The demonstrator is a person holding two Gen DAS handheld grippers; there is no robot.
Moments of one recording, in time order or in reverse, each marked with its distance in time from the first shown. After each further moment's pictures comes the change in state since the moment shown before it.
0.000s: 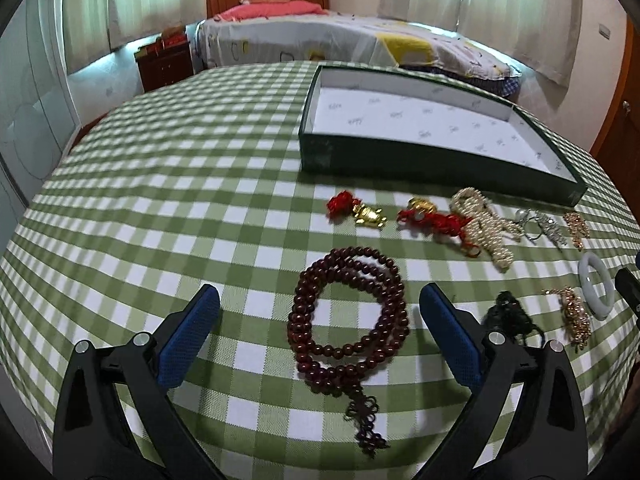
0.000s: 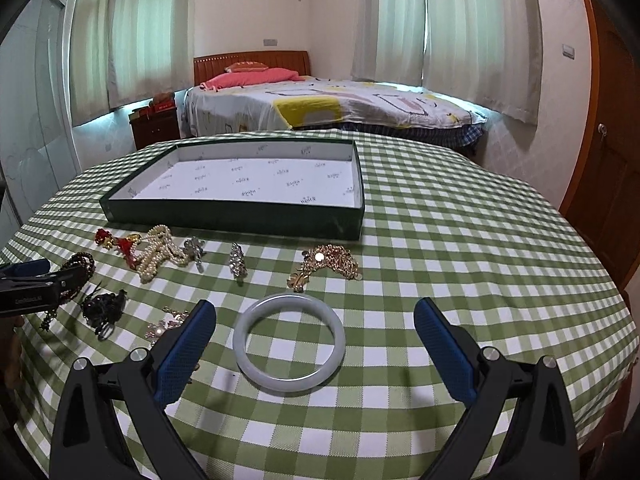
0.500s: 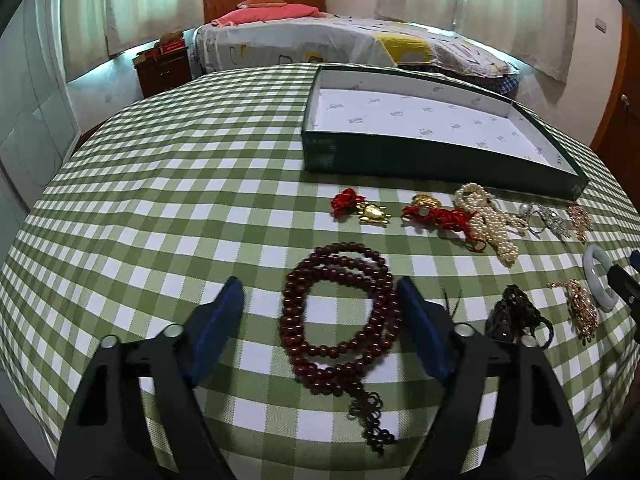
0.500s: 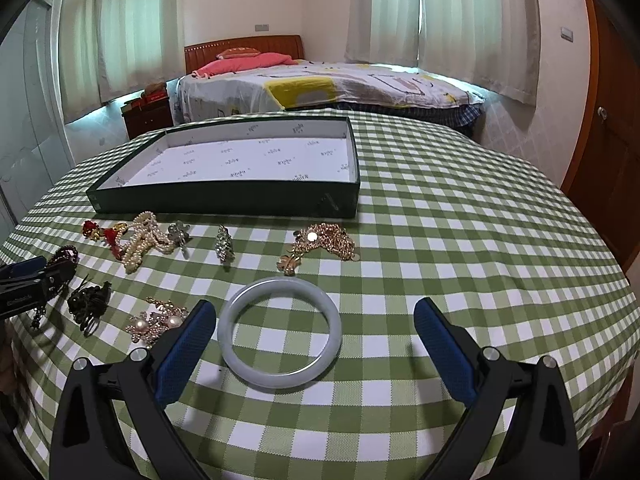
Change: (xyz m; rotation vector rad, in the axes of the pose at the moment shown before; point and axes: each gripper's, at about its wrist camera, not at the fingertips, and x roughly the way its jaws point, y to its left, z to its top) left arm 0.000 -0.001 0.000 0.037 -0.025 0.005; right arm 0.016 -0.005 -0.006 0.028 0.067 -0.004
